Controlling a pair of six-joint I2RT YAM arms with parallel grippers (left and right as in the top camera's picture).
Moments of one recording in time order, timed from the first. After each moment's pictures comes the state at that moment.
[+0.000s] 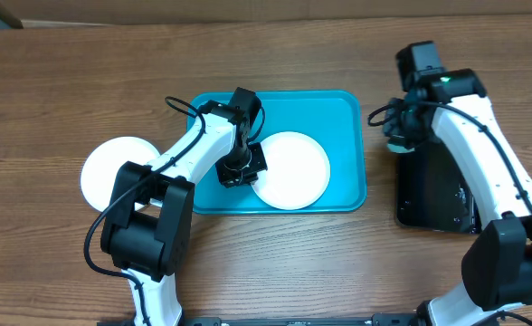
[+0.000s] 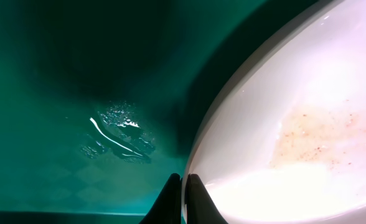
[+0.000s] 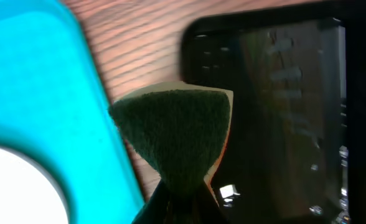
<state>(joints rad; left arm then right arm) -0.37 2.01 1.39 -0.99 0.18 -0.65 0.12 1.76 1.51 -1.11 0.16 0.42</state>
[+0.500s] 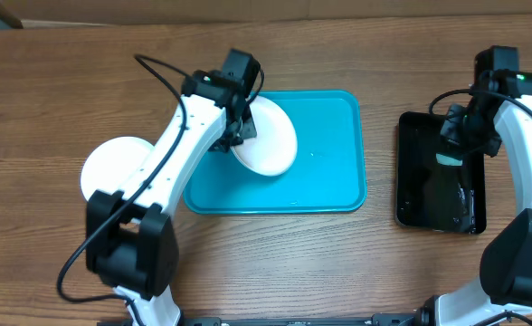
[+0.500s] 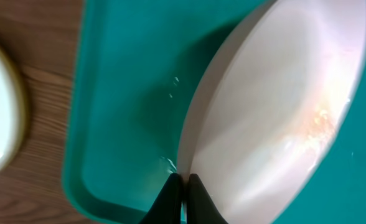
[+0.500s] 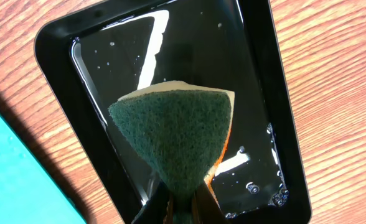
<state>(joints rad) -0.37 1.88 1.65 -1.14 -0.18 -0.63 -0.17 1.76 1.51 -1.19 0.06 0.30</state>
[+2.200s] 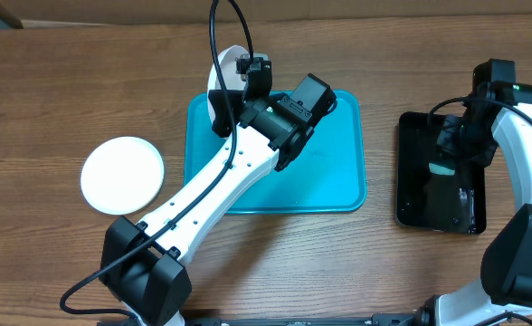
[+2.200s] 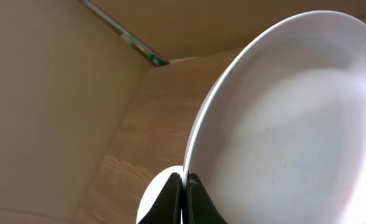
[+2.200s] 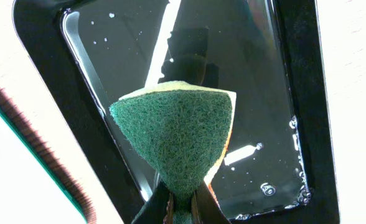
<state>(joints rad) -0.68 1.83 1.68 -1.16 -1.21 -0.60 -0.18 1.76 1.42 -1.13 0.00 0.28</state>
